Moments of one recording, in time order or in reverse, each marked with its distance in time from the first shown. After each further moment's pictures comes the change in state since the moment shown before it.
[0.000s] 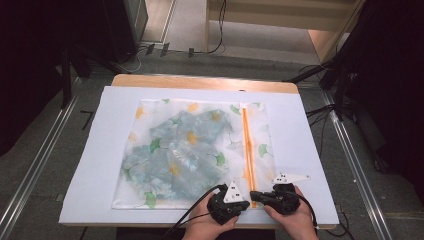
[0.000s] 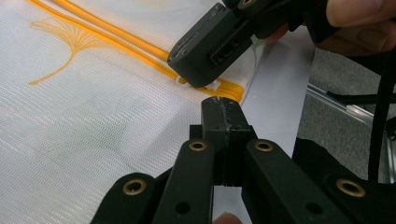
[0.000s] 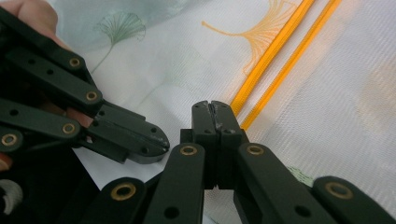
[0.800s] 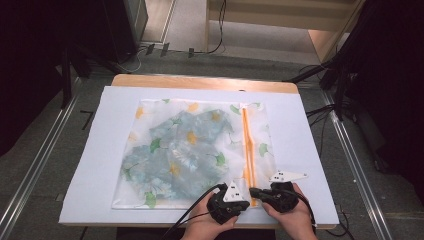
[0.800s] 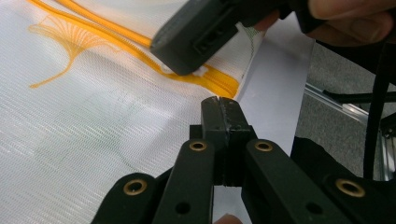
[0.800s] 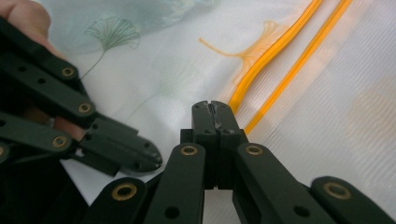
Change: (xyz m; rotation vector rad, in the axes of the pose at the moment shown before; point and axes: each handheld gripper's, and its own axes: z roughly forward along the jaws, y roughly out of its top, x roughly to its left) left arm 0.002 0.000 -0.001 0.011 -0.014 -0.001; right arm 0.005 0.009 0.002 -0.008 -0.057 -0.050
